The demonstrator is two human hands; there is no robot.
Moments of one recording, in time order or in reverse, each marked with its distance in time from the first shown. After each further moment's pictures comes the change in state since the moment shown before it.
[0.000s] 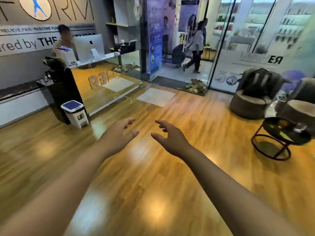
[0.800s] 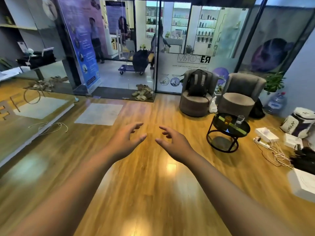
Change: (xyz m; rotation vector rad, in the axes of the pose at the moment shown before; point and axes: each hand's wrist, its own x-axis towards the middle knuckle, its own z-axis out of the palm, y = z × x) left_hand 0.429 0.107 0.171 -0.129 -0.245 0.359; right_hand 0.260 0.209 -0.188 -0.074 0.358 0.309
